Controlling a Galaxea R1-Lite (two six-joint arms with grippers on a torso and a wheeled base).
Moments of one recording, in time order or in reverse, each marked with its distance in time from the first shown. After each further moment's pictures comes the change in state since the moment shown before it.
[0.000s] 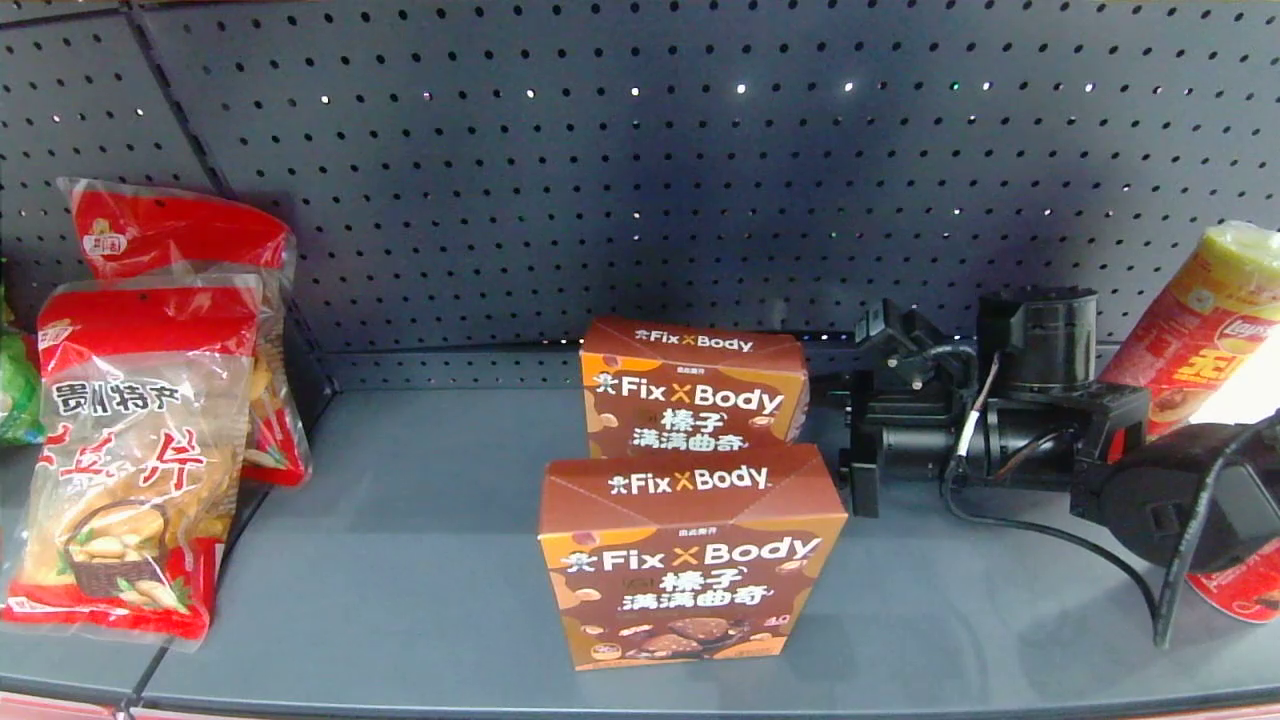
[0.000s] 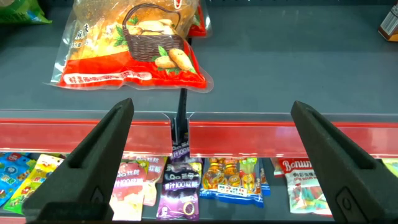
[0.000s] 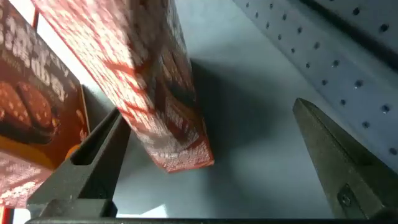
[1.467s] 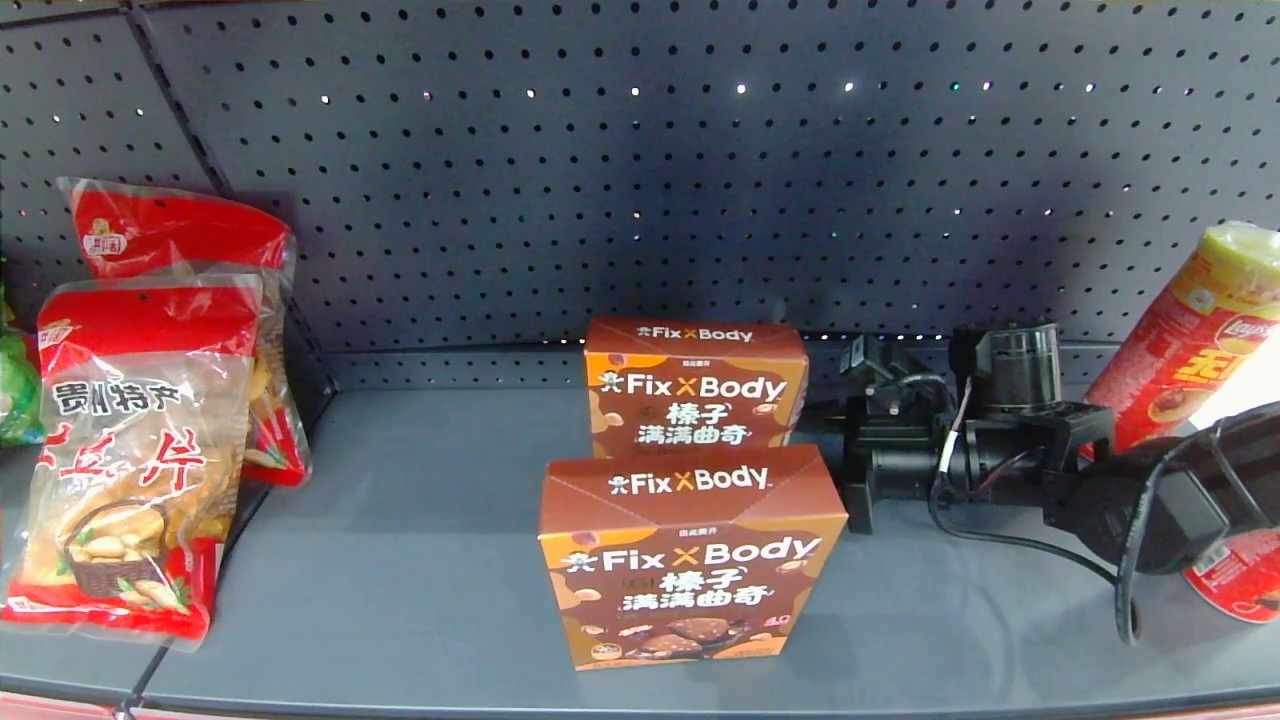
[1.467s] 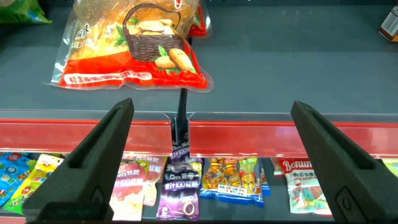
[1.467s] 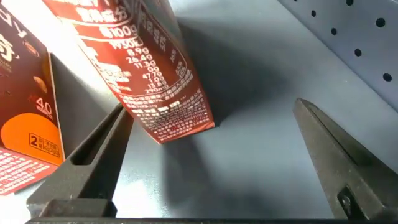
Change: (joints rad) left arm 0.000 0.000 0.000 0.000 0.000 0.000; right arm -0.037 0.073 0.016 0.000 -0.001 -0.035
